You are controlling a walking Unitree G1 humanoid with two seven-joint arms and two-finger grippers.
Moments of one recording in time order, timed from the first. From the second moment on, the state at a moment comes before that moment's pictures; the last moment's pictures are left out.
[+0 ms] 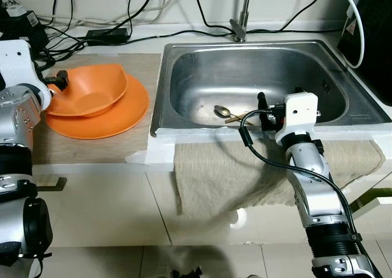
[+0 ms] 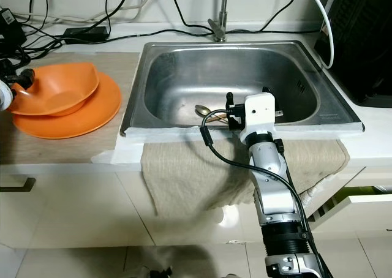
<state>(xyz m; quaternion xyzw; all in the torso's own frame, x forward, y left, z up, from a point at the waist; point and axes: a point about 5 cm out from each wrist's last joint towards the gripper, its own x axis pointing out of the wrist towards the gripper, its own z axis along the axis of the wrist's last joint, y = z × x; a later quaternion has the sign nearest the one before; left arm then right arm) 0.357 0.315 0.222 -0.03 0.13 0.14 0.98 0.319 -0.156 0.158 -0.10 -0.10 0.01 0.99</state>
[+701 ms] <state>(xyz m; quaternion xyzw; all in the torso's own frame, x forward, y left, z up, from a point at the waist) 0.365 0.299 0.214 -0.08 0.15 0.10 0.98 0.318 -0.157 0.154 -0.10 -0.10 0.01 0.99</state>
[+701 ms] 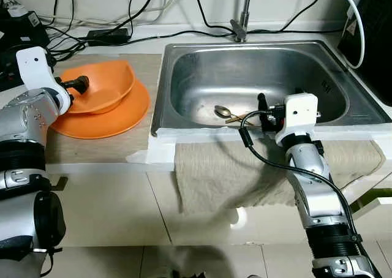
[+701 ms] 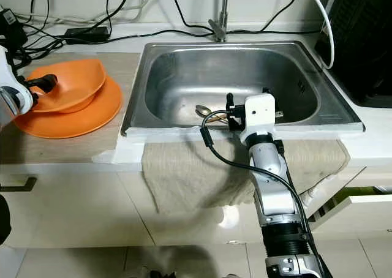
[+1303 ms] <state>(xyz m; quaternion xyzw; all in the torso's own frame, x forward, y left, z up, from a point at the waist) 0.367 0.289 0.212 -0.08 0.16 0.07 0.98 0.317 -0.157 0.153 -0.10 -0.10 0.01 0.99</state>
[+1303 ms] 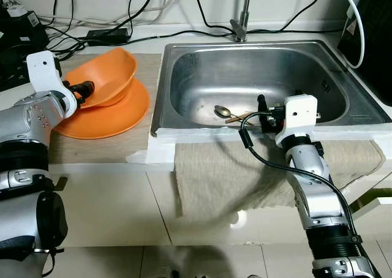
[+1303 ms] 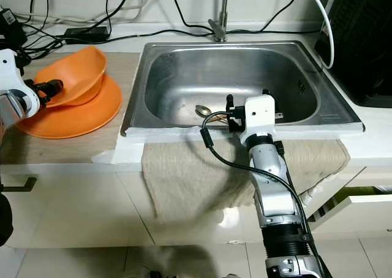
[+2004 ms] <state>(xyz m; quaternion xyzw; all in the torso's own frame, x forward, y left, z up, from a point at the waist) 0.365 0.300 0.230 0.00 0.12 0.09 0.99 0.317 -0.156 0.152 -0.10 -0.09 0.01 0.99</state>
